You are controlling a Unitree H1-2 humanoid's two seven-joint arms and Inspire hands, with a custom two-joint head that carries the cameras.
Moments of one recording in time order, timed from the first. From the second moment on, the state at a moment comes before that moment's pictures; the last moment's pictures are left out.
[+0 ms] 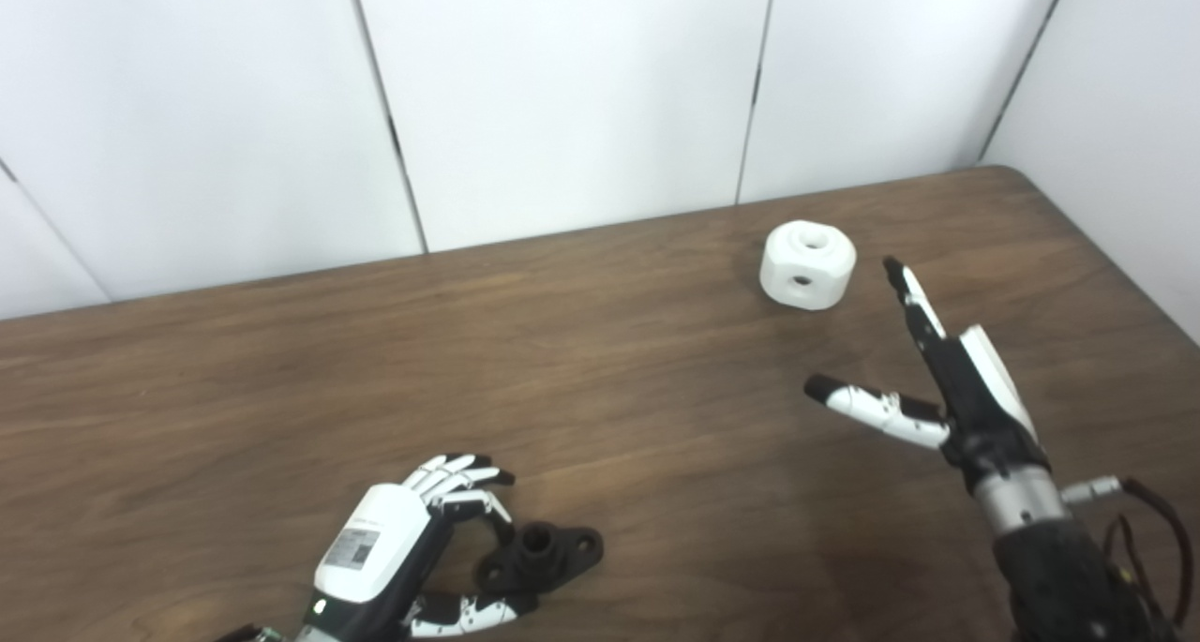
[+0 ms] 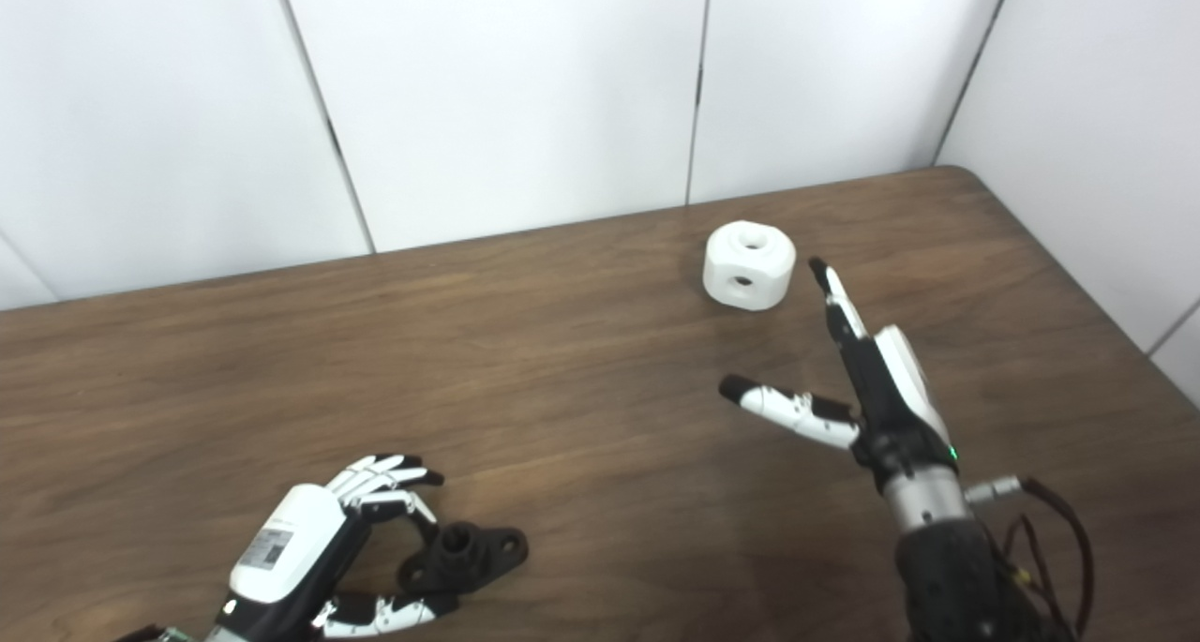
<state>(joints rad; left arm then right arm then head) 0.01 0.38 -0.38 -0.11 0.76 -0.26 -0.01 0.08 -0.28 -0.10 -0.58 -0.42 0.44 0.07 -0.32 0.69</state>
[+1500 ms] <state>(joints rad) 0.01 0.39 -0.34 -0.08 0.76 -0.34 -0.01 -0.40 -0.42 -0.06 0.05 -0.65 0.47 0.18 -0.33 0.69</state>
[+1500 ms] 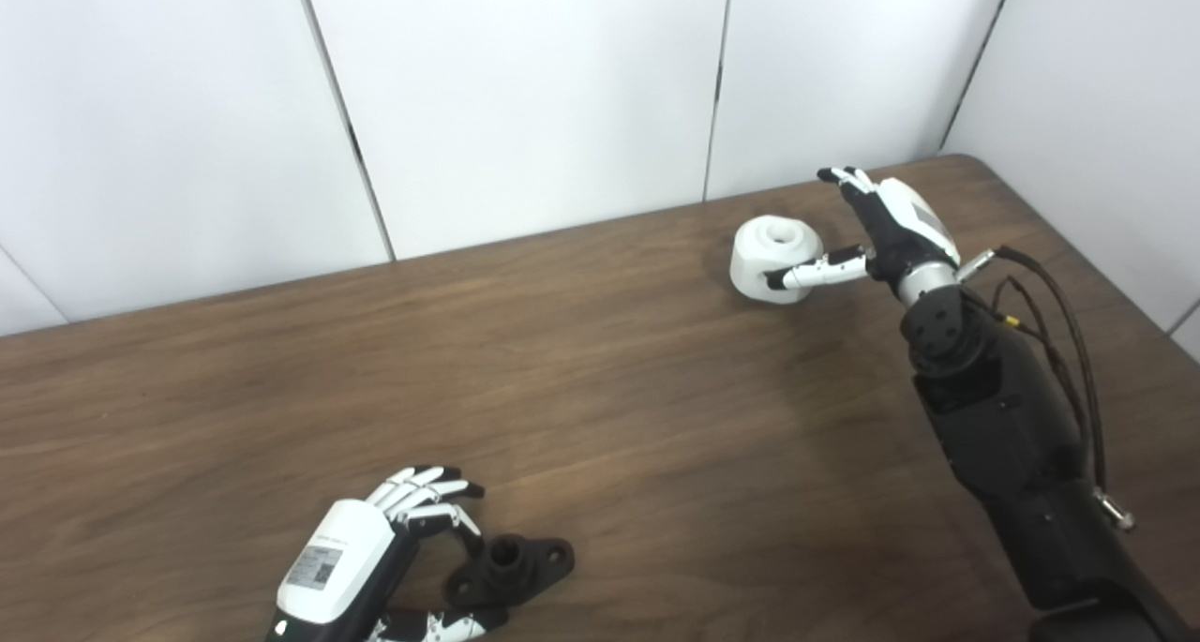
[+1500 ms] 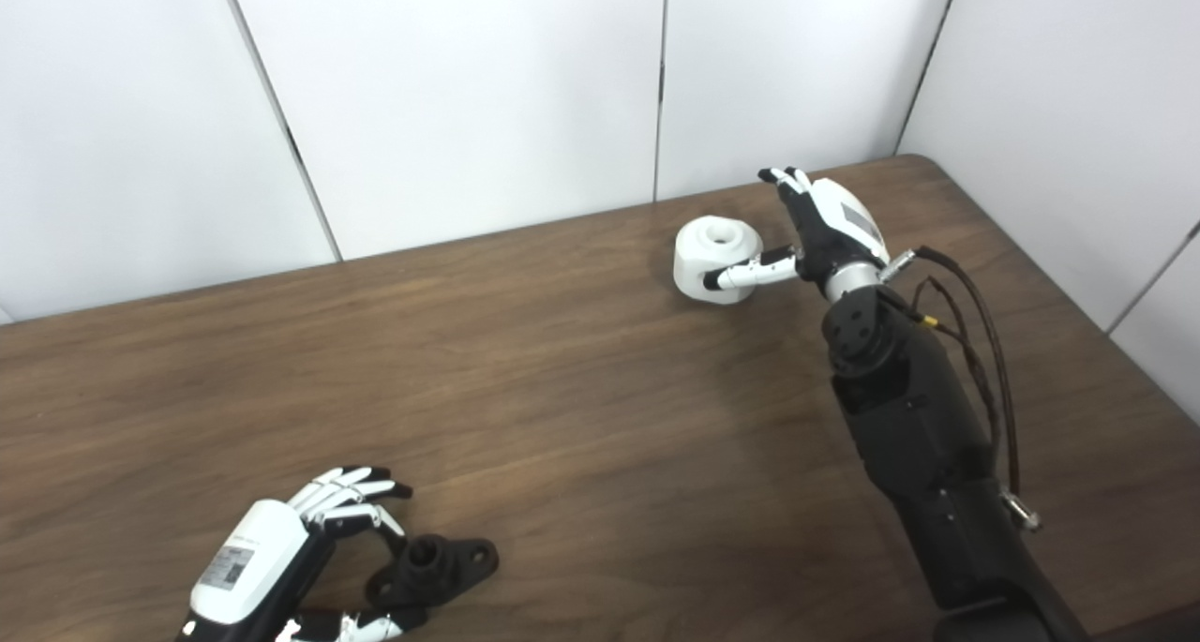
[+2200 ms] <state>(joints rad) 0.01 0.39 -0.34 -0.09 0.76 -0.33 -0.01 -0.41 -0.41 -0.03 0.10 -0.66 0.47 0.18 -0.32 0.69</state>
